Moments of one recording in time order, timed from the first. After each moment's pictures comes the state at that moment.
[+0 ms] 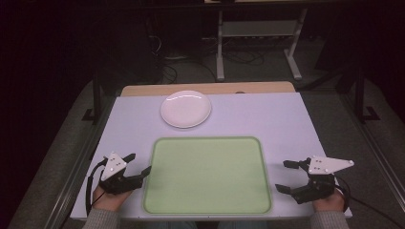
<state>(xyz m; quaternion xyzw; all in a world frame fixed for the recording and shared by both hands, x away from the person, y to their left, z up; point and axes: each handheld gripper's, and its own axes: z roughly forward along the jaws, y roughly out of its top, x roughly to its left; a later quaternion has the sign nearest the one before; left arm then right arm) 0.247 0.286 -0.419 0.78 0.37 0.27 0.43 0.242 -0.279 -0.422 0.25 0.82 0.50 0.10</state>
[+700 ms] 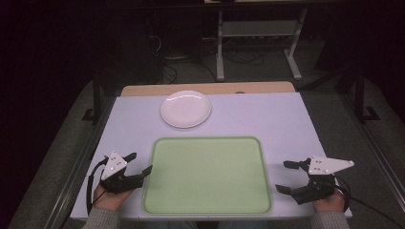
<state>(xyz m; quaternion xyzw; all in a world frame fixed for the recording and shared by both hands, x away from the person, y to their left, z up) 0.249 0.284 -0.418 0.78 0.37 0.26 0.44 0.241 -0.279 -0.422 0.24 0.82 0.50 0.10</state>
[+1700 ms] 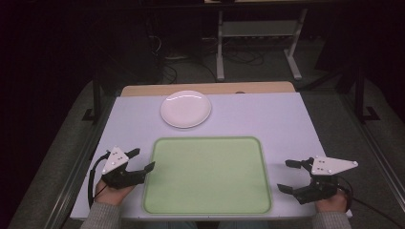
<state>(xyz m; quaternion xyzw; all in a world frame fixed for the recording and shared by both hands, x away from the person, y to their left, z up) 0.259 0.279 -0.406 0.78 0.35 0.24 0.46 0.240 -0.283 -0.418 0.24 0.82 0.51 0.11</state>
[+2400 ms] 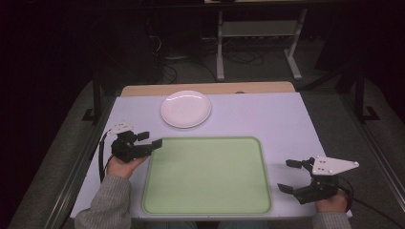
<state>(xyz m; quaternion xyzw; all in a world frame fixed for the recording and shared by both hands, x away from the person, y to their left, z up) 0.336 0.266 -0.386 0.74 0.44 0.12 0.49 0.239 -0.284 -0.418 0.24 0.82 0.51 0.11</state>
